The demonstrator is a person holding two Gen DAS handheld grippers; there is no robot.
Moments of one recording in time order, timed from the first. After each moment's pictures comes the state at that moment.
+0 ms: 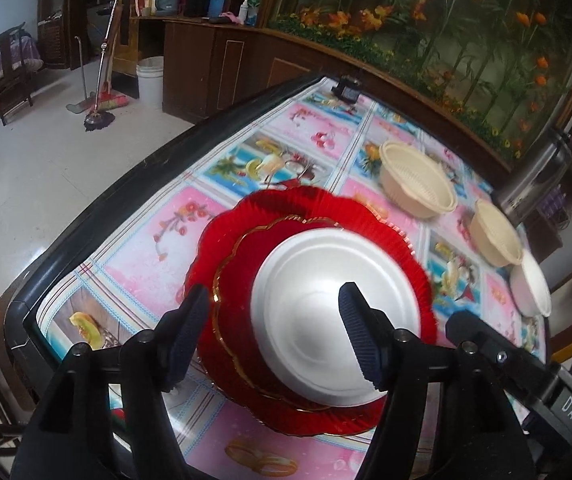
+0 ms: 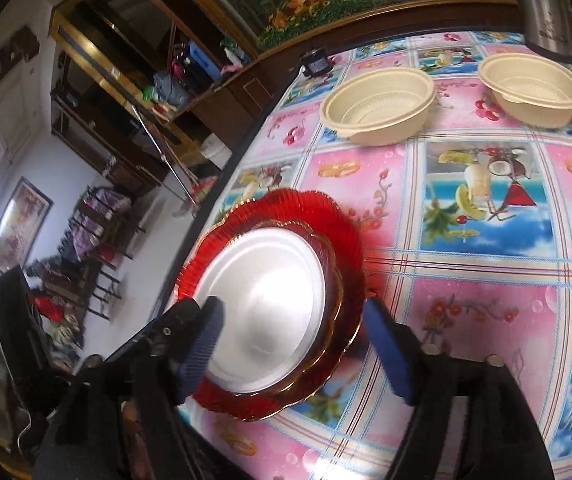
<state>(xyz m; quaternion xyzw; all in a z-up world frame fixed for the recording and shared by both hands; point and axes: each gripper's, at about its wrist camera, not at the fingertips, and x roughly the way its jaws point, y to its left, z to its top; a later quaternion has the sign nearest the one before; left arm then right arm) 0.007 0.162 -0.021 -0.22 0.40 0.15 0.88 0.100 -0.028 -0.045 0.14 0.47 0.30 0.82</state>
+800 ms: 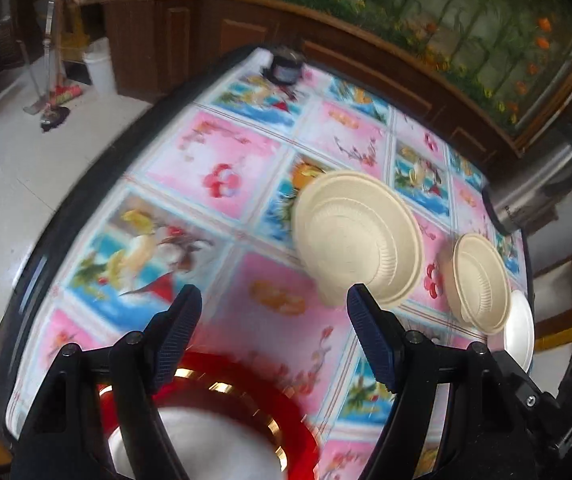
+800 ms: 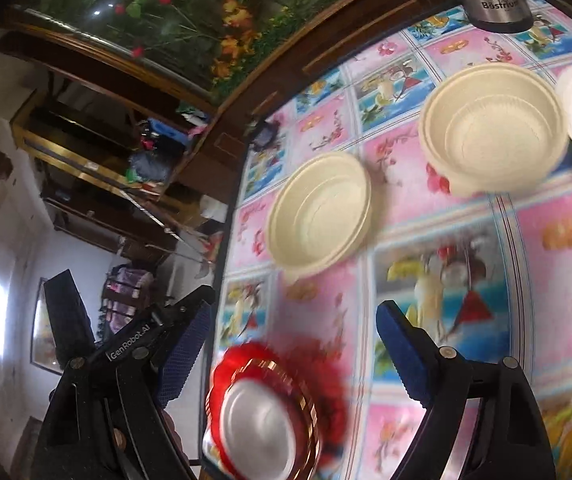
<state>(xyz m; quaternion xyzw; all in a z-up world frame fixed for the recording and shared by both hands) 0.221 0.130 -0.004 -0.19 0.50 0.09 0.84 0.243 -0.101 -0.018 0.29 0.49 0.24 0.78</state>
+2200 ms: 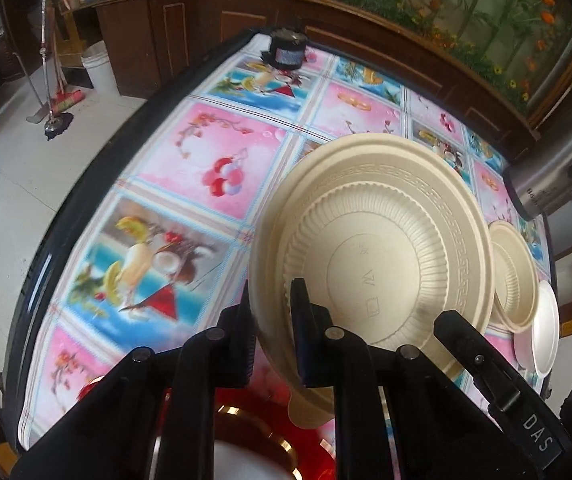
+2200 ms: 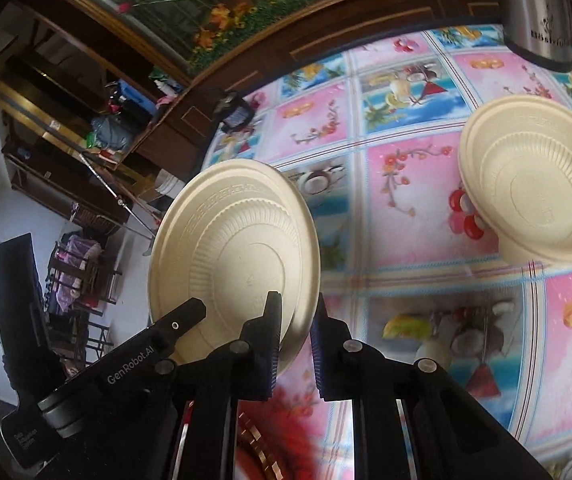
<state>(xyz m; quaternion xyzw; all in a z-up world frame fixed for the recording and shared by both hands) 0.225 0.130 -0.017 -0.16 0.52 0.11 0.83 0.289 -0.041 -0.040 0.18 0.51 0.21 0.81</state>
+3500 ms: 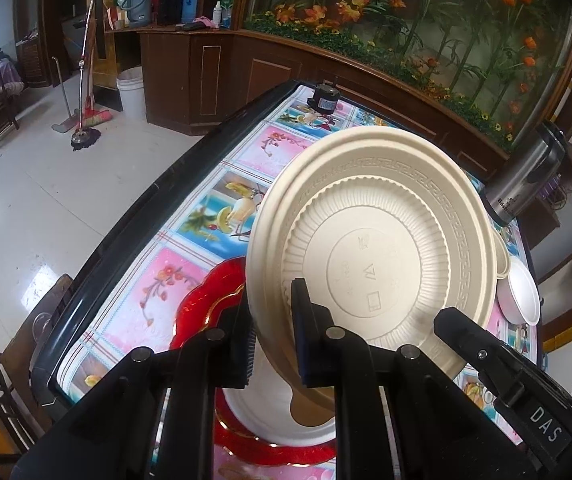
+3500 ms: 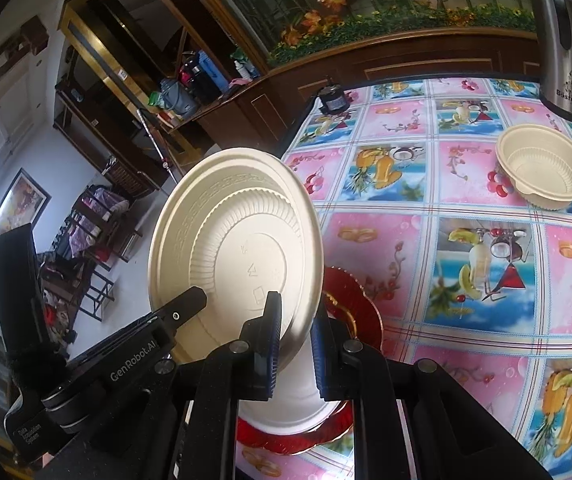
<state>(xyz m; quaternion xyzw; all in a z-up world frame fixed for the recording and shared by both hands) 0.073 0.163 0.020 -0.18 0.43 0.13 0.88 0.133 0.000 0.015 0.10 0.45 0.29 0.83</state>
